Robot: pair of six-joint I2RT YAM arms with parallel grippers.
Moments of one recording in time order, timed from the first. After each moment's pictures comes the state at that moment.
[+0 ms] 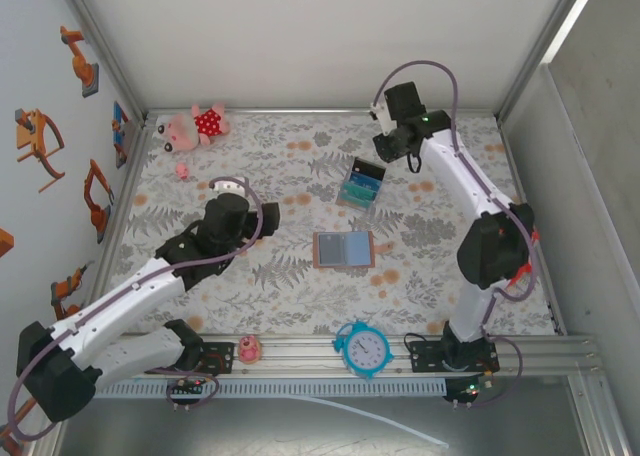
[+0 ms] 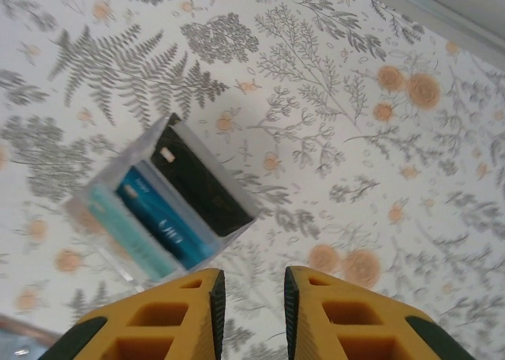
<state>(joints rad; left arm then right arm) -0.76 0.98 0.77 -0.39 -0.45 -0.48 0.37 1.81 1.77 -0.91 0.07 -0.11</state>
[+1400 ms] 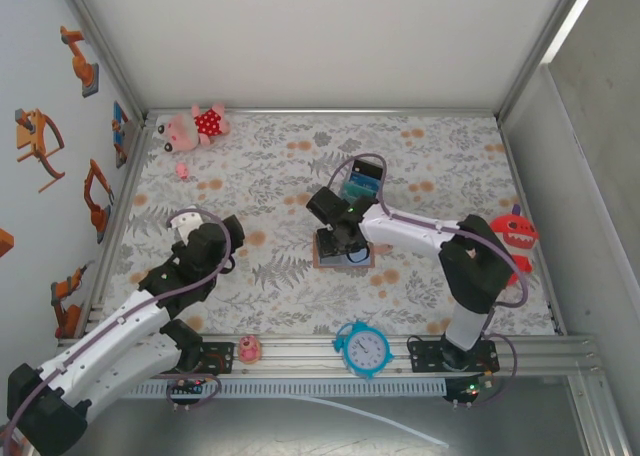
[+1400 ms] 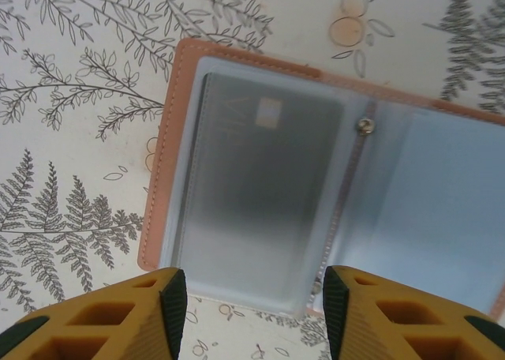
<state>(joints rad) -0.68 0.74 0.52 -0.46 -0.69 -0.80 0.88 1.77 1.22 -0.74 0.05 0.59</state>
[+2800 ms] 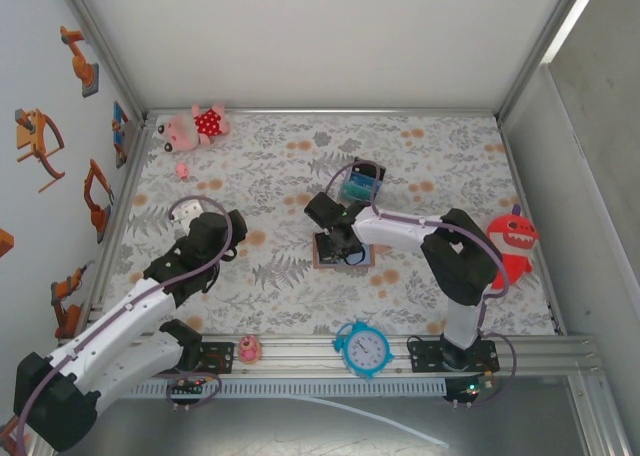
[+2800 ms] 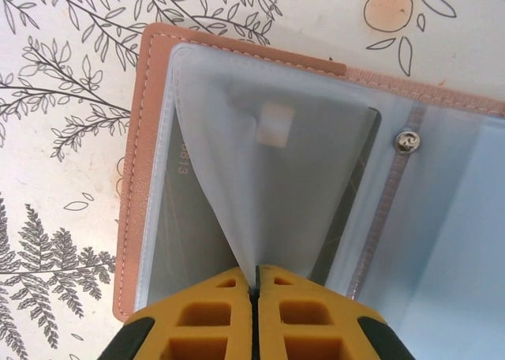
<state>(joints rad) -0.61 0.85 0.57 -0.44 -0.57 -0.82 0.87 1.84 1.19 -0.66 0.02 0.60</state>
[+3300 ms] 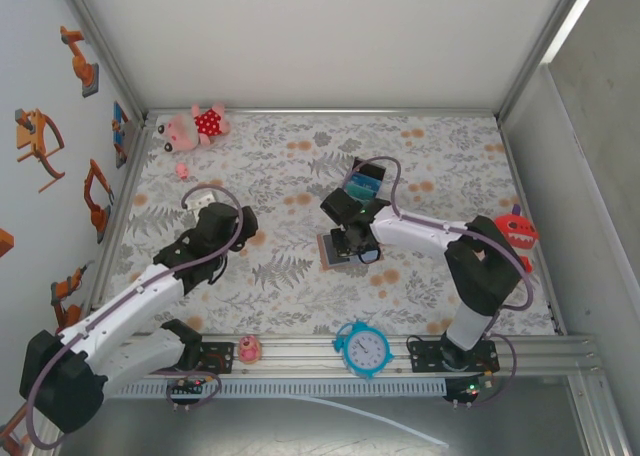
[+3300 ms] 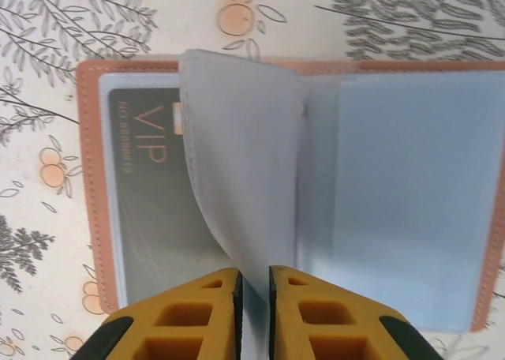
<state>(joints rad) -0.61 0.97 0.62 -0.40 -0.46 -0.77 0.81 1.71 1.11 -0.70 0.08 0.59</state>
